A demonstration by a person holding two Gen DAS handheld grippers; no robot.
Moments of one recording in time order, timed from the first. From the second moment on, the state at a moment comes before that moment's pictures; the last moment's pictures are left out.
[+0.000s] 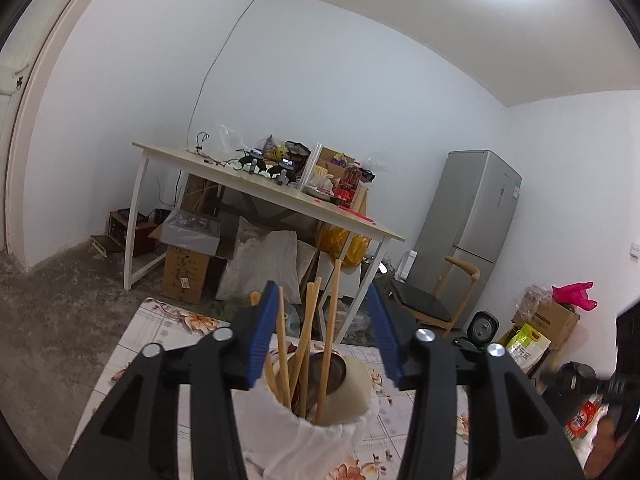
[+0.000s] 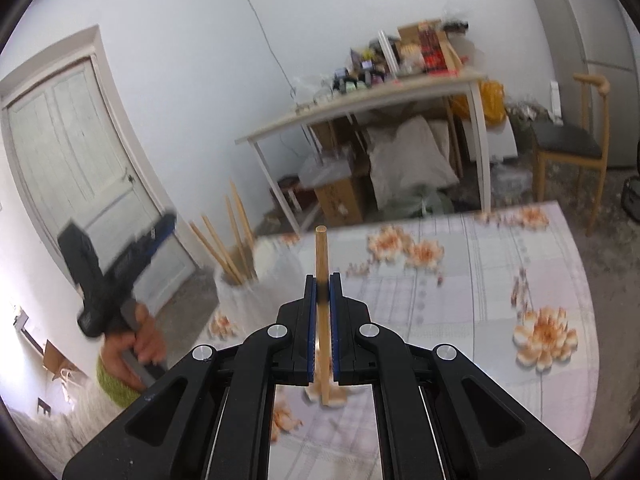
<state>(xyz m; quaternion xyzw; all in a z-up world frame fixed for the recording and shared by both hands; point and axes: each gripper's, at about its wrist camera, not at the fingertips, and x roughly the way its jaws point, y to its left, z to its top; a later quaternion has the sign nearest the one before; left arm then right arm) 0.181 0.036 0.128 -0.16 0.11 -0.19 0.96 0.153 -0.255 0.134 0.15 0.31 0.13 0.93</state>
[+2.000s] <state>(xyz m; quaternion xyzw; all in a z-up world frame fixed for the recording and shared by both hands) 0.051 0.026 0.046 -0.01 0.31 -0.03 0.95 0.062 -0.180 0.074 0.06 0.33 0.05 0.94</state>
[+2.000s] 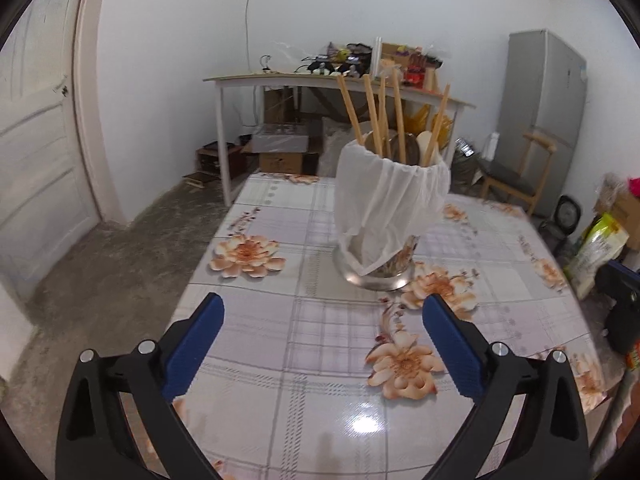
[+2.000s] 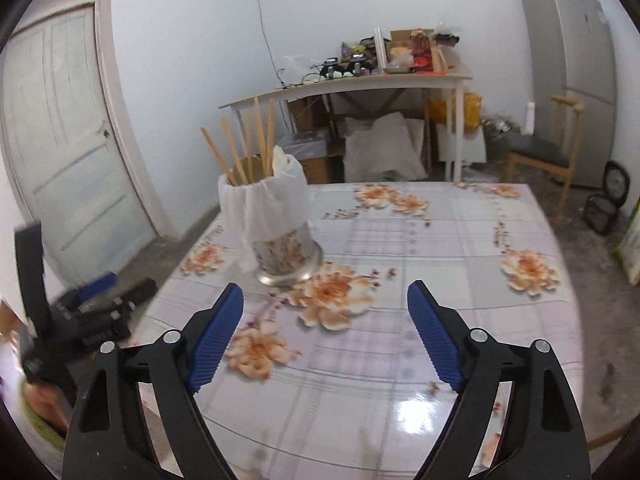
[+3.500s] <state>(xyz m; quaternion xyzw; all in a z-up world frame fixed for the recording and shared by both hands) 0.070 -0.022 0.071 0.02 0.34 0.05 0.94 0.055 -0.201 0.061 0.07 0.37 -0.01 0.93</state>
